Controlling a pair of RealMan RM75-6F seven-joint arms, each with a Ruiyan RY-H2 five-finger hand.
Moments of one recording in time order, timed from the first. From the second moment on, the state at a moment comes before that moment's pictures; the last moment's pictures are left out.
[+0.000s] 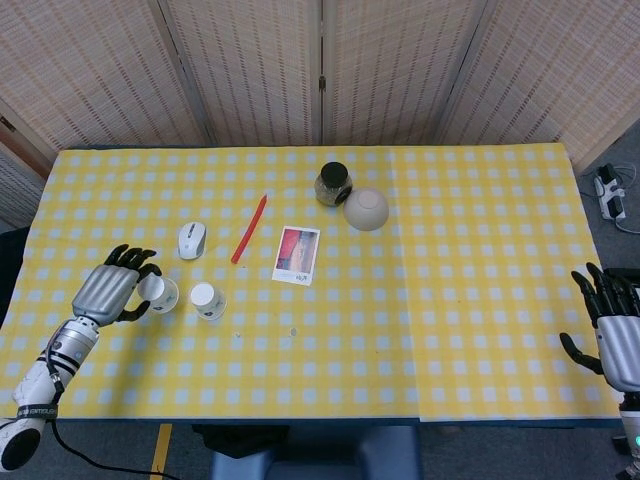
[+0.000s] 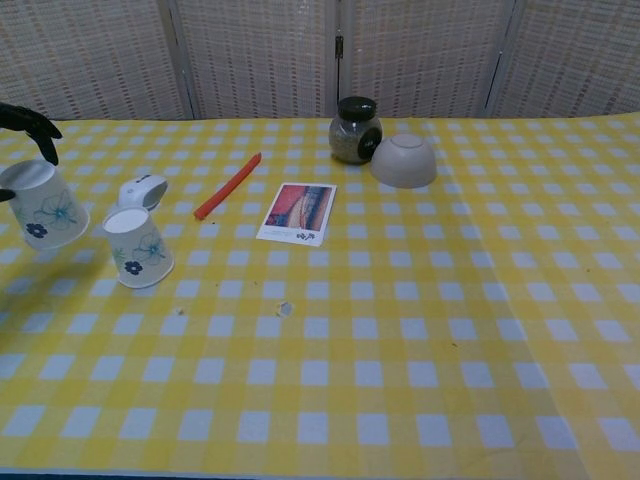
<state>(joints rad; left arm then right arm) -0.60 -1.08 -0.07 -1.63 1.21 0.94 0.17 0.07 -1.03 0.08 -1.63 -1.47 1.48 0.01</state>
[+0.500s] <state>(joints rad) -0.62 -1.21 -0.06 -1.49 1.20 0.89 0.18 0.07 -1.03 0.08 -1.64 -1.47 1.48 -0.01</state>
